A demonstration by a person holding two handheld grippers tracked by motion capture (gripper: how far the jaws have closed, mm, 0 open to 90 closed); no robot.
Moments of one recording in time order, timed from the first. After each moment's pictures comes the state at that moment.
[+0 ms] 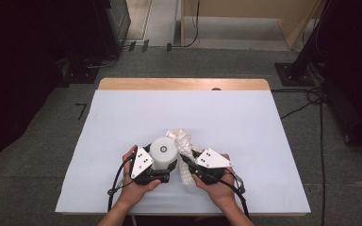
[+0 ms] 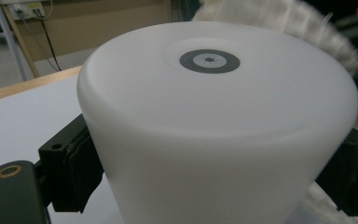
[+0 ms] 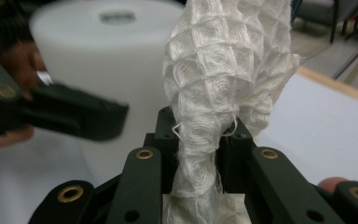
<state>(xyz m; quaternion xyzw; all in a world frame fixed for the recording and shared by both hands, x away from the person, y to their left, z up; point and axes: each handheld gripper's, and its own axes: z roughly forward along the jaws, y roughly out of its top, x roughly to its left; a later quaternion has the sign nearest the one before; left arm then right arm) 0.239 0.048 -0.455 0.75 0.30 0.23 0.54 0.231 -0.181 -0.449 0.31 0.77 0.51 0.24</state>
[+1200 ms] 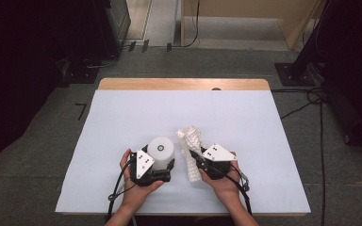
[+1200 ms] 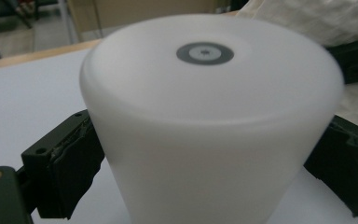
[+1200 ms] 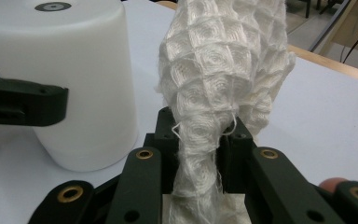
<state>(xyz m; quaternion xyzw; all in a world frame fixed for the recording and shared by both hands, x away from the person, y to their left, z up) 0.234 0.035 -0.472 0.73 0.40 0.28 0.48 0.243 -0.201 -0.458 0.36 0.76 0.47 0.25</state>
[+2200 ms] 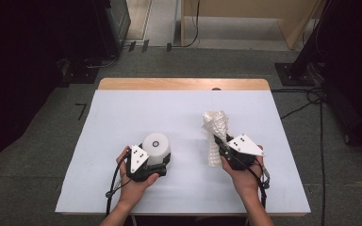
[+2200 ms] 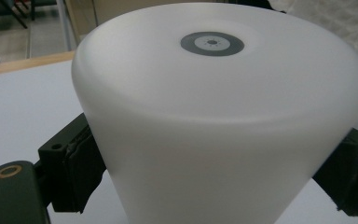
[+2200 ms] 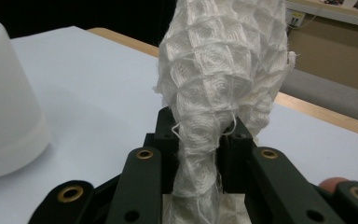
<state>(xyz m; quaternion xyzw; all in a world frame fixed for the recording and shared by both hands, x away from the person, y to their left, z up) 0.246 0.054 -0.460 0.73 0.39 0.26 0.50 0.247 -0.256 -0.423 0.41 0.71 0.46 0.34</state>
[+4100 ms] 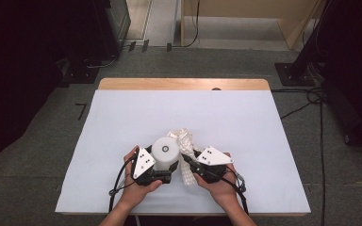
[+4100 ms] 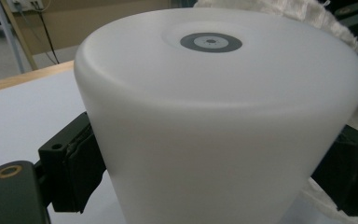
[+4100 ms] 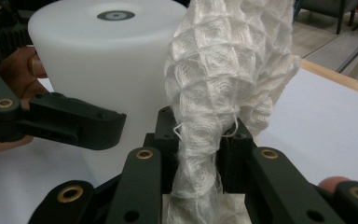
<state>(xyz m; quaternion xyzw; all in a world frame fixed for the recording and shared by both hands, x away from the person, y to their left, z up) 0.238 0.043 -0.458 0.75 0.31 0.23 0.53 0.233 -0.185 -0.444 0.32 0.77 0.50 0.23</state>
